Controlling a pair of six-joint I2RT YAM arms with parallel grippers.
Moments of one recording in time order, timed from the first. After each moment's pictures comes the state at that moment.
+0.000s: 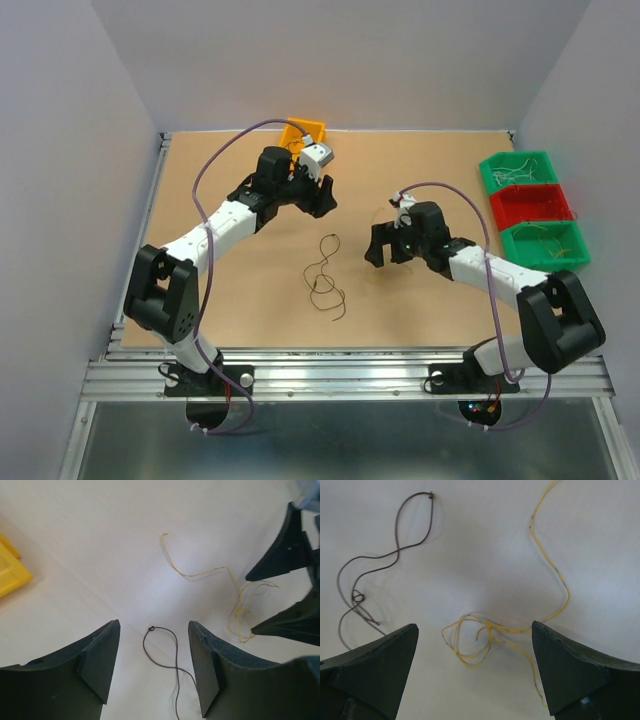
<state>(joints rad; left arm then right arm) -0.48 1.62 1.22 -0.09 0.43 0.06 0.43 1.38 0.71 0.00 -0.26 0.24</state>
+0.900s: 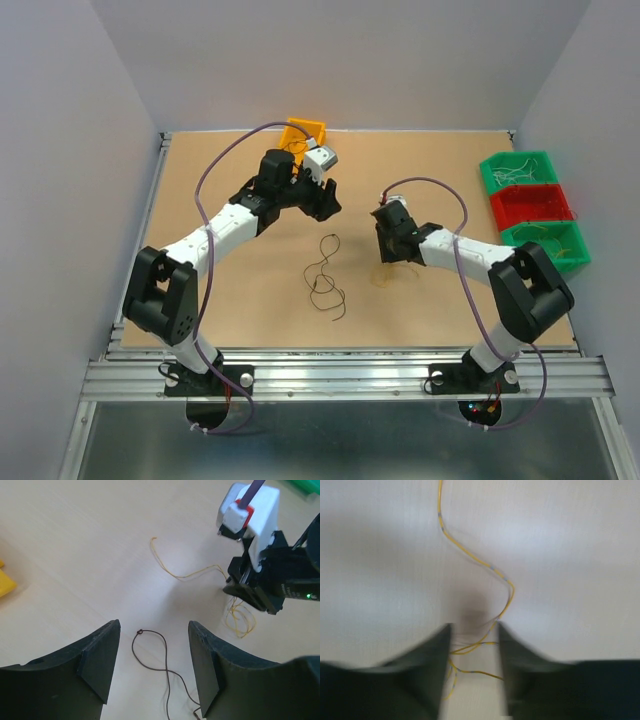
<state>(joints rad) -0.51 1.60 1.20 -0.07 0.46 0.05 0.60 1.63 0.93 -0.31 0.33 0.32</state>
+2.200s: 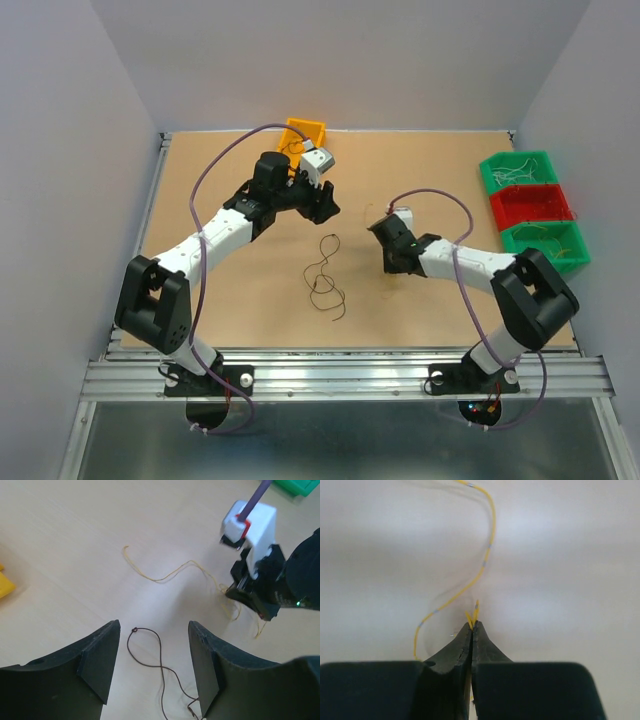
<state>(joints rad) -0.51 1.54 1.16 -0.06 0.48 0.05 0.66 1.61 0.87 -0.32 0.41 0.49</state>
